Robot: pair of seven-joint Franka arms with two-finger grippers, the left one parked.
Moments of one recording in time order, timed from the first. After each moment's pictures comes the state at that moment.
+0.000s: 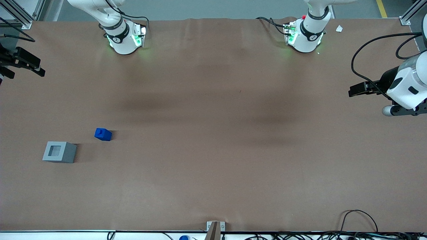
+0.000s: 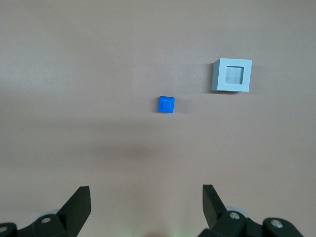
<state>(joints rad) 0.04 -0.08 -0.09 -1.56 0.03 1.47 -0.09</state>
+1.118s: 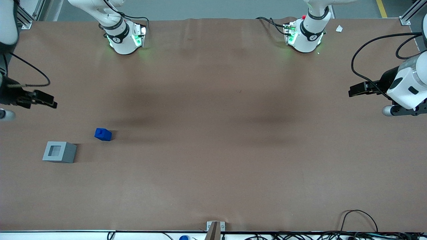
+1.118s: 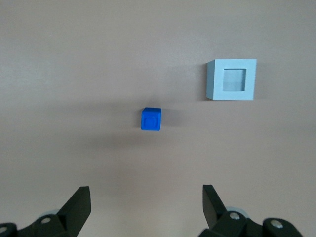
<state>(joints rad) 0.00 0.10 -0.10 -1.66 0.04 1.70 -0.09</state>
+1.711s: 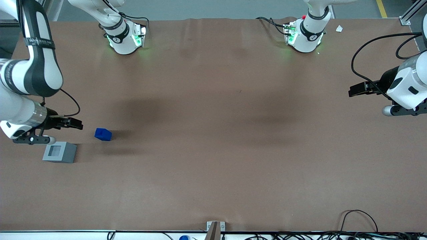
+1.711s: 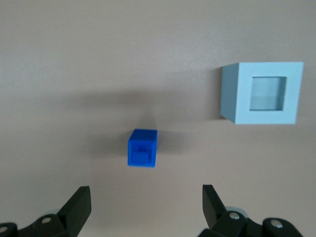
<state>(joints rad) 0.00 0.26 -0.10 -1.84 0.04 2.03 -0.09</state>
